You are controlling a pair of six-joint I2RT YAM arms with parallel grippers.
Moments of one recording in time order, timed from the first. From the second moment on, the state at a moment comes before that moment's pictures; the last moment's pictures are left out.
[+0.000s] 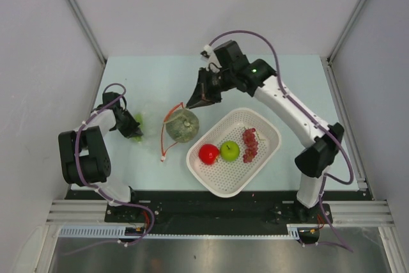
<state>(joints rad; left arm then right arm) 0.20 1.62 0.94 -0.52 0.19 -0.52 0.73 1.88 2.06 -0.88 -0.56 0.75</state>
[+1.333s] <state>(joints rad) 0.25 1.46 1.02 -0.62 0.10 -0.42 0.70 1.51 1.71 -1.13 -0.22 0.55</state>
